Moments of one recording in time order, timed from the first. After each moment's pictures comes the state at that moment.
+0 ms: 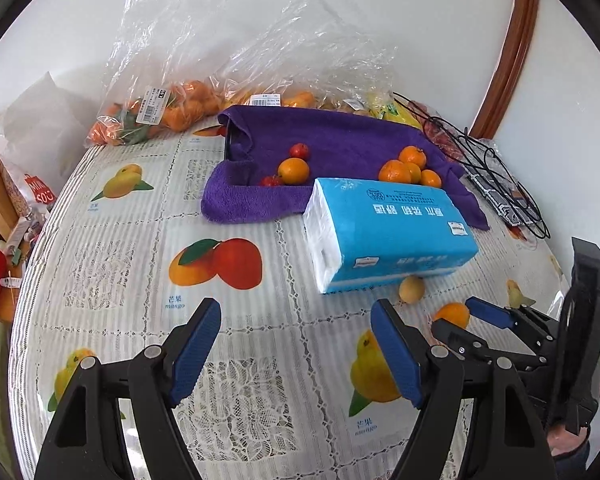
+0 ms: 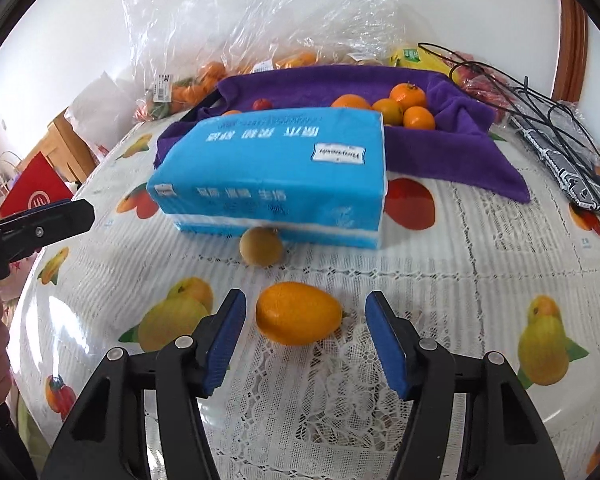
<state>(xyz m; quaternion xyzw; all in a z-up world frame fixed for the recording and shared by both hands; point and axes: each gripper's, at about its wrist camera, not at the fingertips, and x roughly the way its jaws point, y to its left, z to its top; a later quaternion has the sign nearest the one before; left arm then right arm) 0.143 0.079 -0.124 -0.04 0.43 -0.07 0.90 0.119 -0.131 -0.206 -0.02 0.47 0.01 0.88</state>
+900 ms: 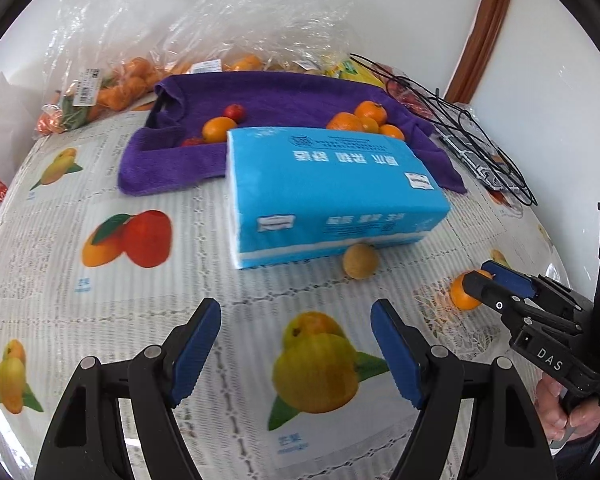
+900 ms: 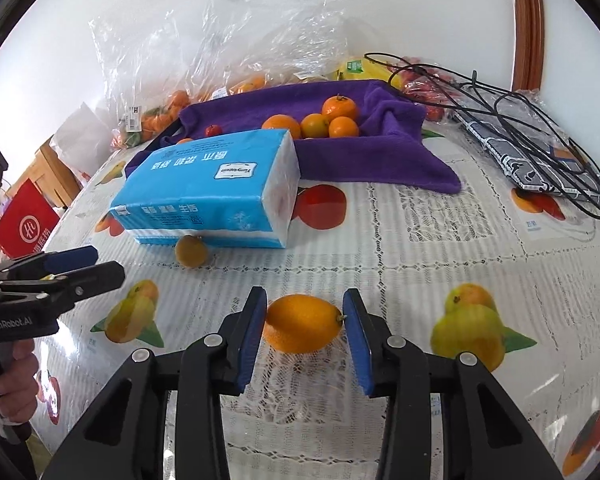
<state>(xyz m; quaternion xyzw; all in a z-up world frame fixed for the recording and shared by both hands) 0.154 0.021 -0.158 -0.03 0.46 -0.12 0.88 0.095 -0.188 -0.185 -0.01 0.44 -0.02 0.90</state>
